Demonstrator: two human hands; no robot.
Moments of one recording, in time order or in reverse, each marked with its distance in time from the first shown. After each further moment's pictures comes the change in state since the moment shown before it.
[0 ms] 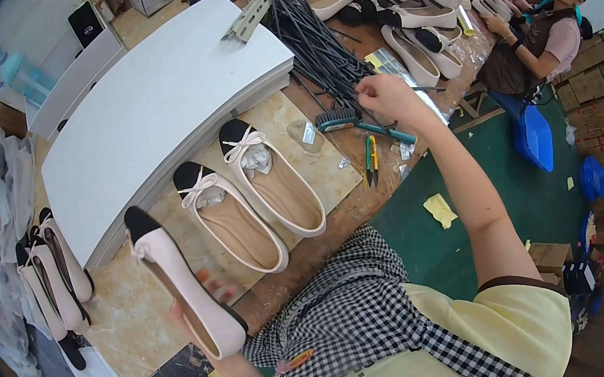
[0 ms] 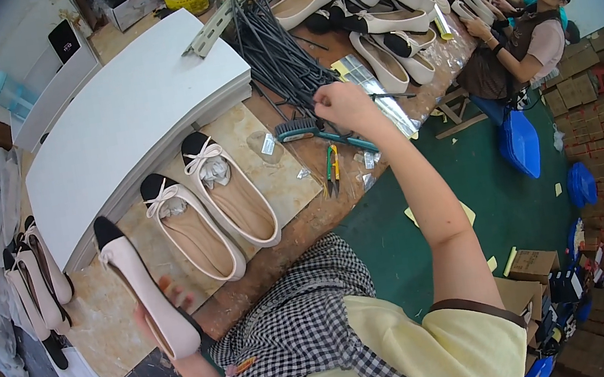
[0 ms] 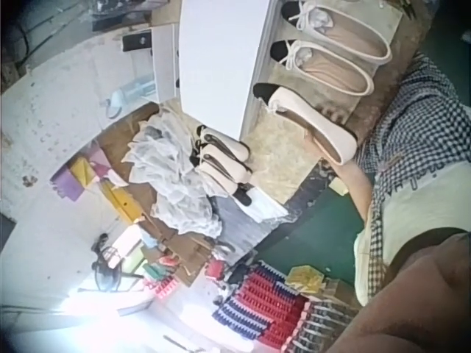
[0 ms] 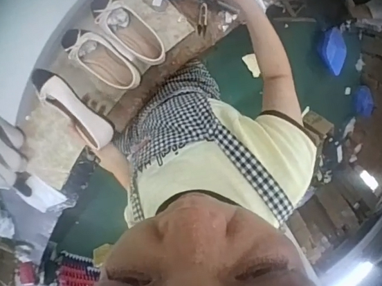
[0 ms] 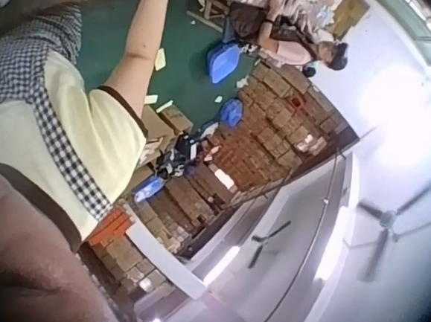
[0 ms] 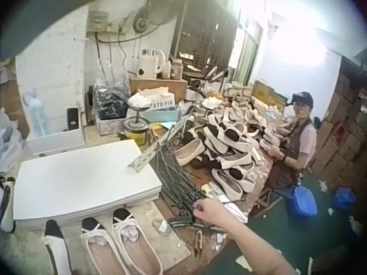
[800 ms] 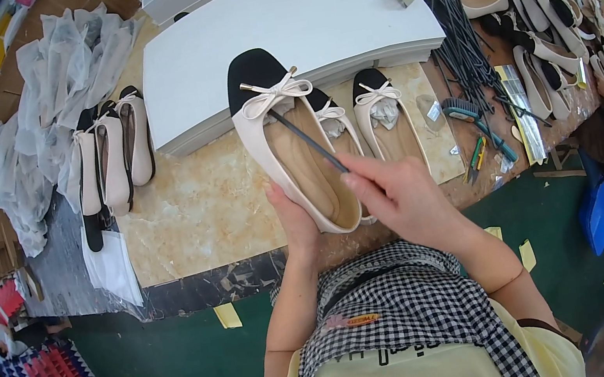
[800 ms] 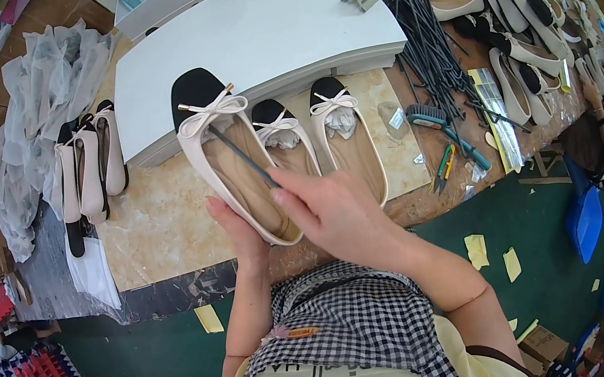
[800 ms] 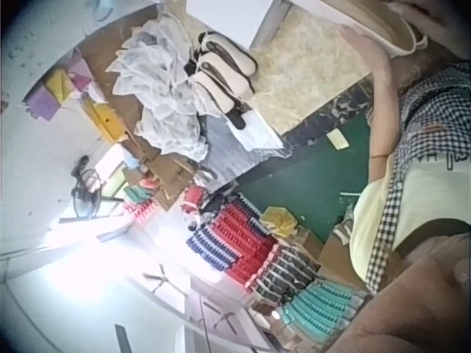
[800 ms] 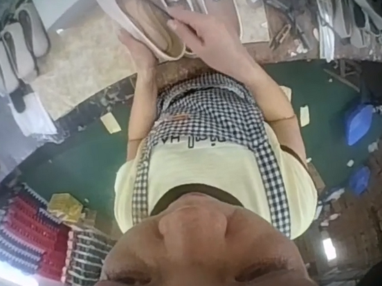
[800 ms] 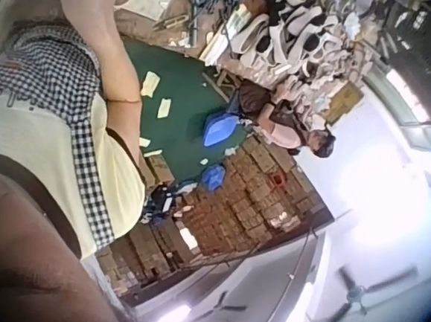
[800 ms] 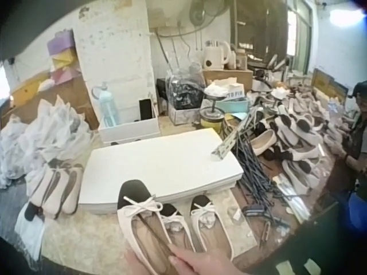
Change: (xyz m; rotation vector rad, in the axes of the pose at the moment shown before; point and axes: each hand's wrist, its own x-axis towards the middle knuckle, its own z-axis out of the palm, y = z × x) left_hand 0.018 -0.025 0.062 0.320 -0.051 0.306; right_hand -0.088 -0.252 0.029 0.620 -0.389 -0.253
